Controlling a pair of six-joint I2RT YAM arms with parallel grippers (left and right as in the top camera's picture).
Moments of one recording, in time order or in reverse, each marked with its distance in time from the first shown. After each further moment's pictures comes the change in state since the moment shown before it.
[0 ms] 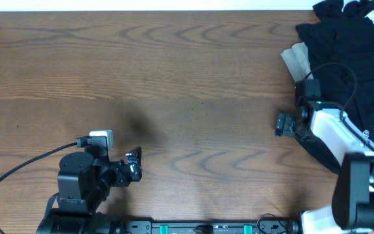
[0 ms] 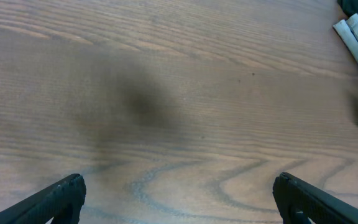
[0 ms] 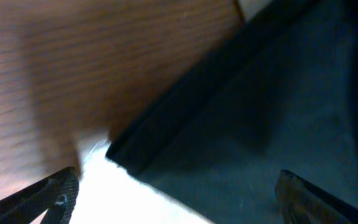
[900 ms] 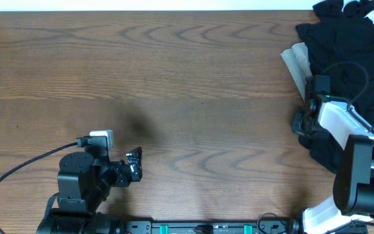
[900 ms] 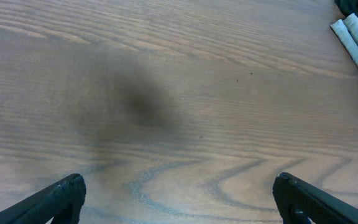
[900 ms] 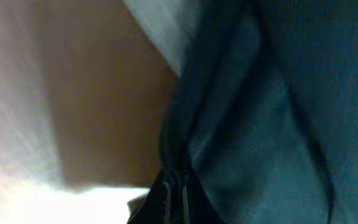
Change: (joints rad) left arm 0.000 0.001 0.001 0.000 0.008 0.000; right arm -0.093 0.072 0.049 -0.031 0.029 0.038
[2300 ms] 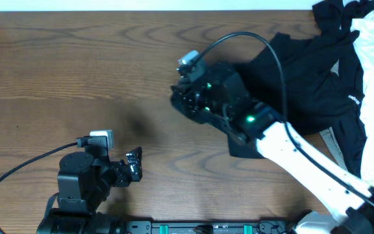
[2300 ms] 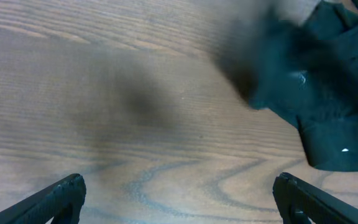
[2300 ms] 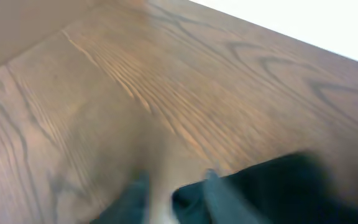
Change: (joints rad) left arm 0.000 0.000 0.000 0.000 0.000 0.000; right arm 0.805 -0.215 0.248 0.515 -0.415 -0.114
